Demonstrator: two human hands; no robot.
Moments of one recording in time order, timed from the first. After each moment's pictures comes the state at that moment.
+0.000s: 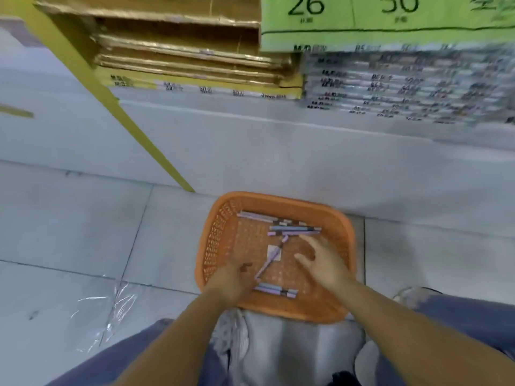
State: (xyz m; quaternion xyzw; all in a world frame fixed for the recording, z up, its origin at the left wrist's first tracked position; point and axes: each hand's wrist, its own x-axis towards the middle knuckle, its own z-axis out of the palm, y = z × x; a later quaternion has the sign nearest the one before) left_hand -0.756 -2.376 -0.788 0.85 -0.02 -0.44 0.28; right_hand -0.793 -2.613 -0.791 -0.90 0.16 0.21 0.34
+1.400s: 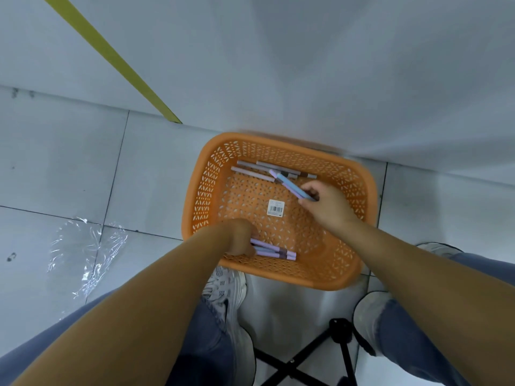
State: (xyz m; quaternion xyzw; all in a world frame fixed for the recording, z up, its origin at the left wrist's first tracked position) left_hand -0.736 -2.396 -0.821 0.75 -0.24 -0.61 0.05; right_hand -0.771 -2.611 -0.826 -0.87 0.18 0.22 0.41
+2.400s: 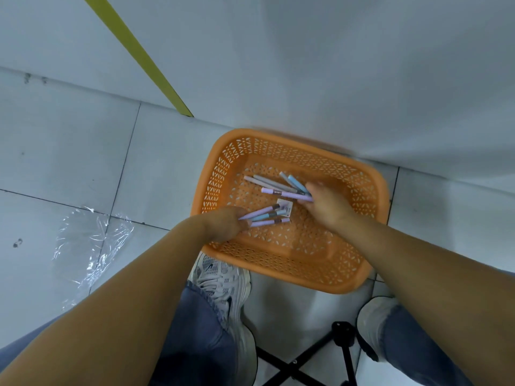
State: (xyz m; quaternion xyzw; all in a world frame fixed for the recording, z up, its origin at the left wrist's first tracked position) left_hand -0.721 -2.360 -0.809 0.78 -0.09 -0.58 0.22; right_hand -0.753 -2.601 -0.843 -0.93 0.05 0.31 0.20
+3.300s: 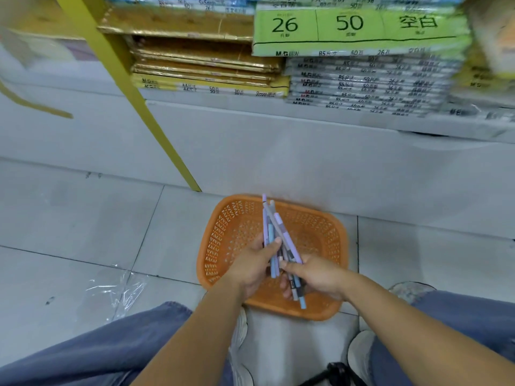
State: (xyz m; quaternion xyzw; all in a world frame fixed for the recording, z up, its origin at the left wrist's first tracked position) left_hand -0.784 -2.434 -0.712 0.58 0.11 -0.39 0.71; right_hand -0.822 -2.583 -0.710 -0.62 0.21 0.40 0.64
